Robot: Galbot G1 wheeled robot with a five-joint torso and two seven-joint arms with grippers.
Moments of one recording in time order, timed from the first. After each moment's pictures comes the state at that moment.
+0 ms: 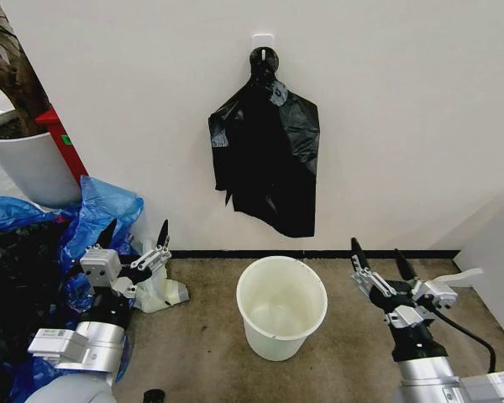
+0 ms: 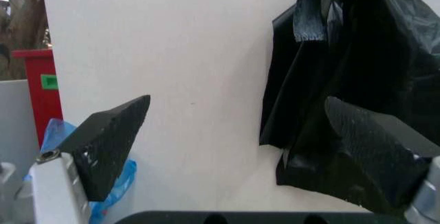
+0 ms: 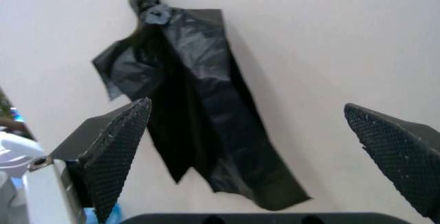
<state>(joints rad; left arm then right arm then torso) 1.70 -1.29 -0.62 -2.50 -0.29 0.06 -0.11 -1.82 1.55 0.54 2.50 0.52 0.00 -0.15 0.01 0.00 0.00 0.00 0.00</state>
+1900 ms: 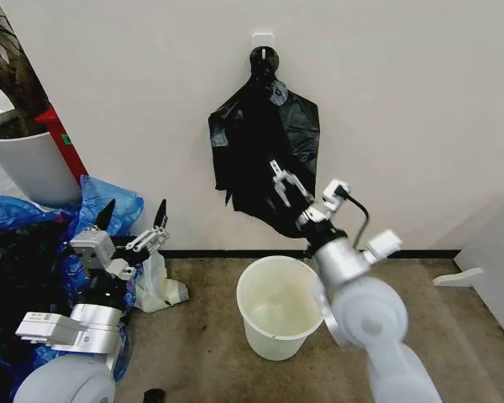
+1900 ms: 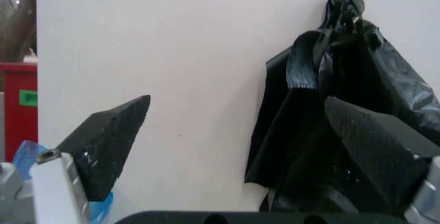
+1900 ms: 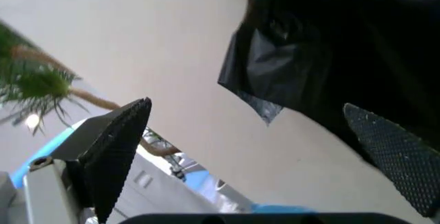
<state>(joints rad) 1.61 -1.19 -0.64 -2.48 -0.47 0.01 -0.15 -0.93 1.41 0.12 2.22 1.29 -0.13 0.38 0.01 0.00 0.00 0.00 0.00</state>
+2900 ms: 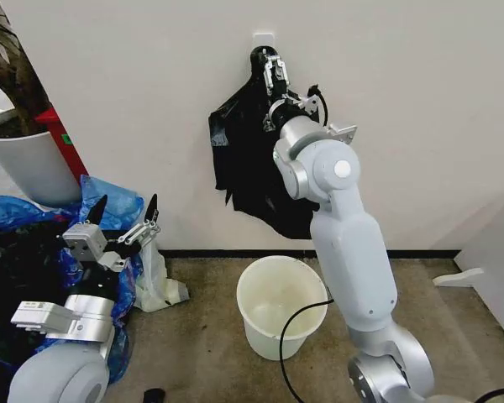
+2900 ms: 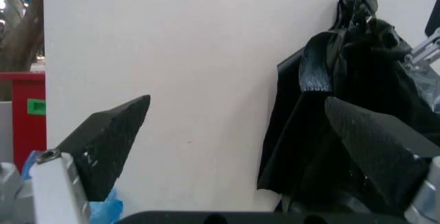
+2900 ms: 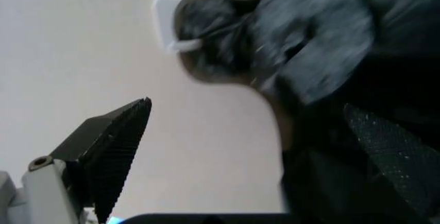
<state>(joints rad) 1.57 -1.15 -0.66 -2.45 -0.50 0.00 -0.17 -0.42 1.59 0.19 1.86 1.64 0.07 0.70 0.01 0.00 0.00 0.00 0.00</state>
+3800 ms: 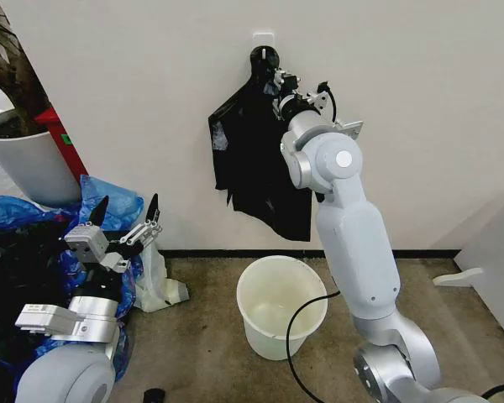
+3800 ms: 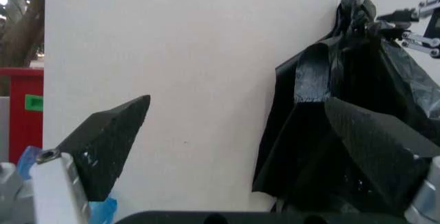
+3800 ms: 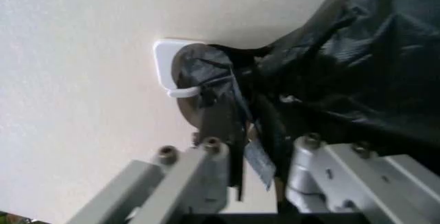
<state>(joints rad) 1.57 -1.19 -0.64 -2.44 -0.48 -0.01 -0.16 -0.39 1.56 0.20 1.81 1.64 0.08 0.66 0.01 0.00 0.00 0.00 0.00</state>
